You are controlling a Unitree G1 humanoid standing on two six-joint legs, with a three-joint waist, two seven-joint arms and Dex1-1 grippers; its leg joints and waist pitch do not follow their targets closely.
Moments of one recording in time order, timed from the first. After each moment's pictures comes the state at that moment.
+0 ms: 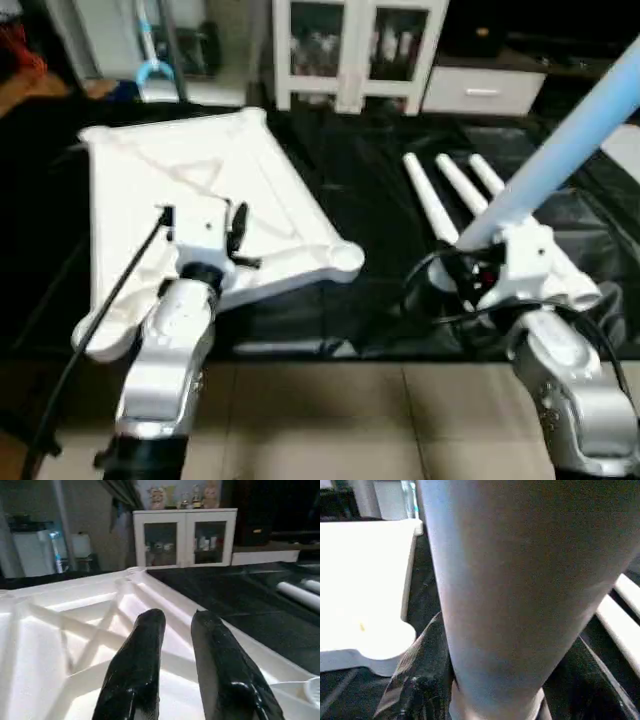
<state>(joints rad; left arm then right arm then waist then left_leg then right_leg) -0.21 0.10 0.03 -0.13 0.00 0.28 -0.08 -0.11 -0.20 -0.08 -0.26 0.23 0.50 0.19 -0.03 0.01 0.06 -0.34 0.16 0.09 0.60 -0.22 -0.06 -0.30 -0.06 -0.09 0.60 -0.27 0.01</state>
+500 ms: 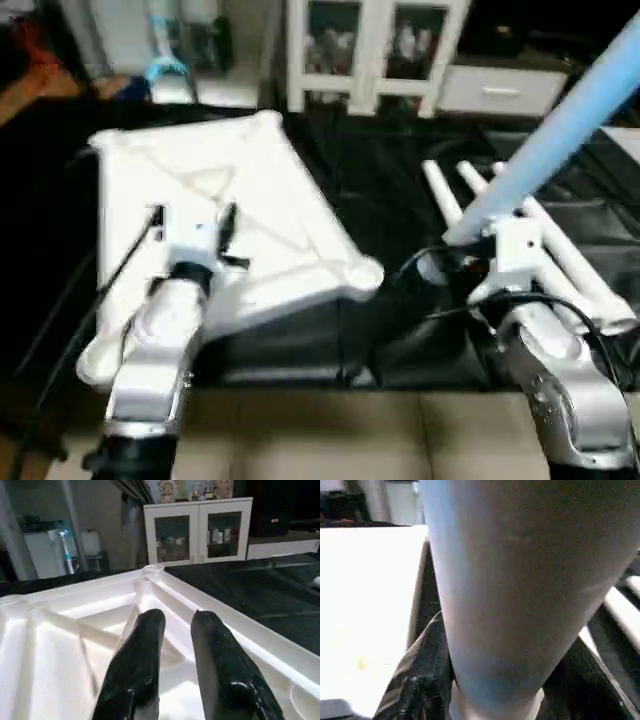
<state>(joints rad) -0.21 0.12 0.02 -0.13 0.01 0.28 -0.08 -0.12 -0.21 -0.06 -0.26 0.22 0.49 0.20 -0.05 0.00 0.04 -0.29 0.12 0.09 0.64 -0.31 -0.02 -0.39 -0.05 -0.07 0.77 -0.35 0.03</state>
